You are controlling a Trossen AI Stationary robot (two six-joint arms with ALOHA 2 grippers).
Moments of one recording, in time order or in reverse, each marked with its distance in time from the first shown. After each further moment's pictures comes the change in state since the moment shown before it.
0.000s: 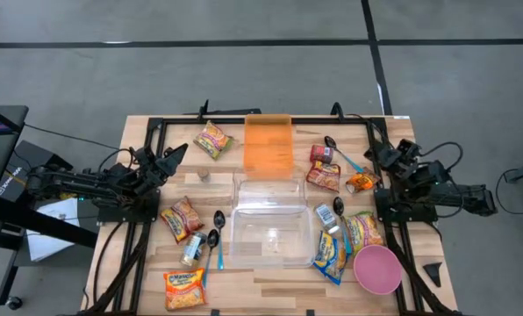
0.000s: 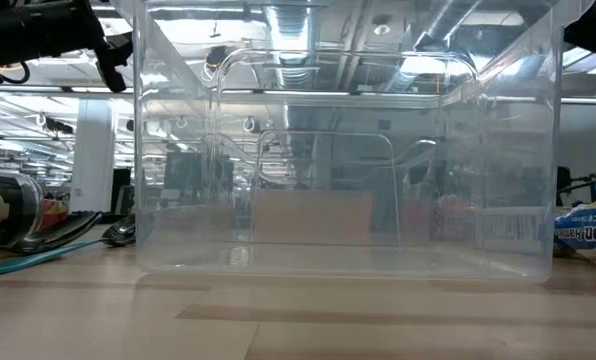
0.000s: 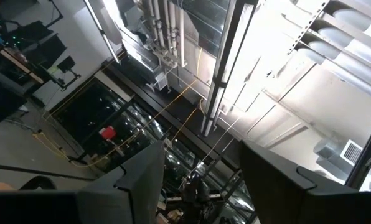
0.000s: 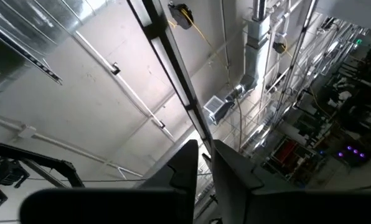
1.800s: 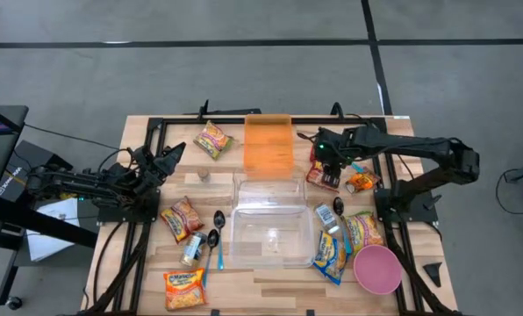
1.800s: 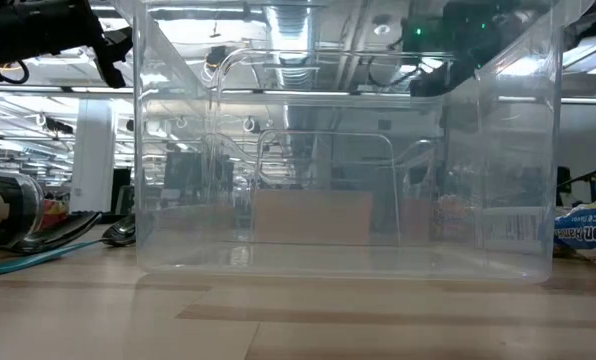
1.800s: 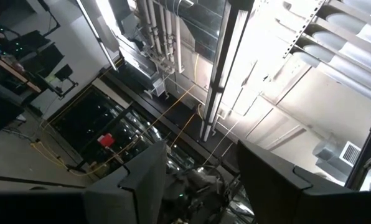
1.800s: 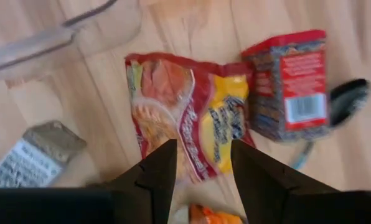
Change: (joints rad) left arm 0.000 0.000 0.000 0.034 0.000 0.036; right arm -0.256 1.328 0.933 -1.676 -0.245 -0.855
